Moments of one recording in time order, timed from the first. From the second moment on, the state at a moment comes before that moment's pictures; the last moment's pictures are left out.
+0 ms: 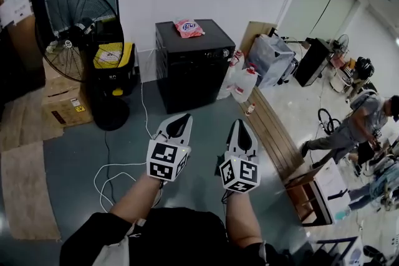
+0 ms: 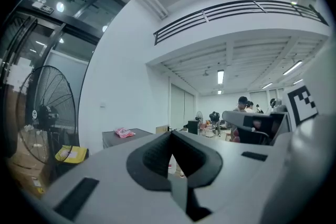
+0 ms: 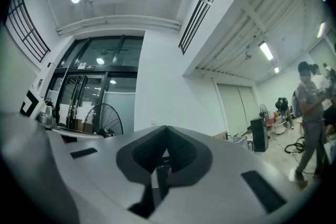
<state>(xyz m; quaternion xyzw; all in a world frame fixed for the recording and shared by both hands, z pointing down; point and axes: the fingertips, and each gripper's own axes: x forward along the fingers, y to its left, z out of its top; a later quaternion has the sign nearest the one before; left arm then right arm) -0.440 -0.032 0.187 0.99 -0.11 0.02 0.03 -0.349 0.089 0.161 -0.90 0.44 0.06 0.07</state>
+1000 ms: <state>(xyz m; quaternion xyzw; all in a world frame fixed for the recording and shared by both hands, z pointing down) -0.205 -0.087 0.211 0.99 -0.10 0.04 0.01 -0.118 0.037 0.183 -0.90 0.43 0.06 0.09</state>
